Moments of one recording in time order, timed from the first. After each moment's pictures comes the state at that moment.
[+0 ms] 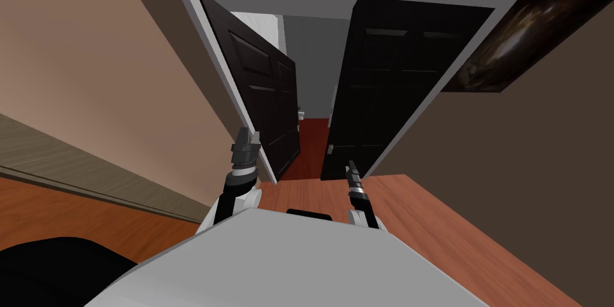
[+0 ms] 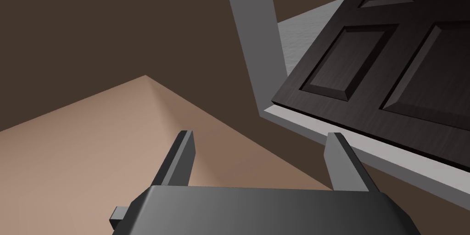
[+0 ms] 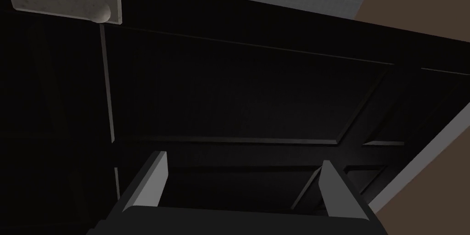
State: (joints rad) arm 0.34 -0.07 0.03 -1.61 -0.03 -0.55 0.08
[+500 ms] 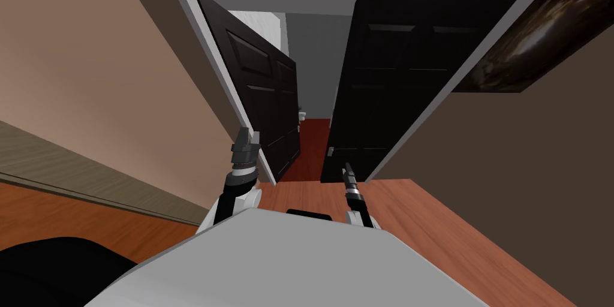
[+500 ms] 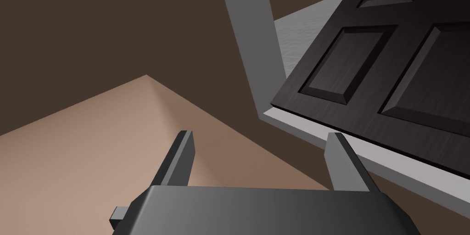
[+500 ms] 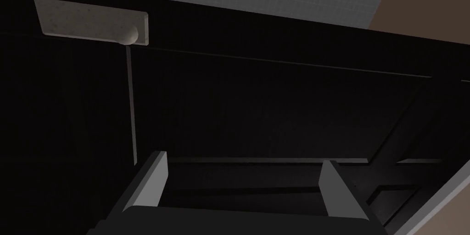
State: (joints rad) arm 0.29 -0.07 0.05 -1.47 -0.04 -0.59 0.07
